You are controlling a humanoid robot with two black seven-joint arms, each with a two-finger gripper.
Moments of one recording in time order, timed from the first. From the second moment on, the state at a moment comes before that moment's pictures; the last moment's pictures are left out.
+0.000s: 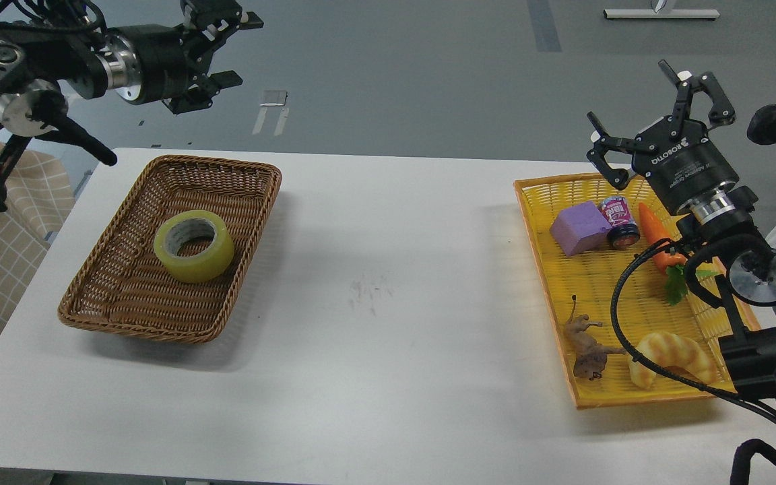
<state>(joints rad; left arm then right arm) -1.04 0.60 -0.82 -0.98 0.49 -0.49 0.25 0.54 -0.15 1.50 0.97 -0.28 0.49 -0.19</state>
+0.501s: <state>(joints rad) -0.79 0.36 -1.16 -0.94 0.19 -0.49 0.07 0.66 -0.15 1.50 0.95 -0.29 0.49 -0.19</state>
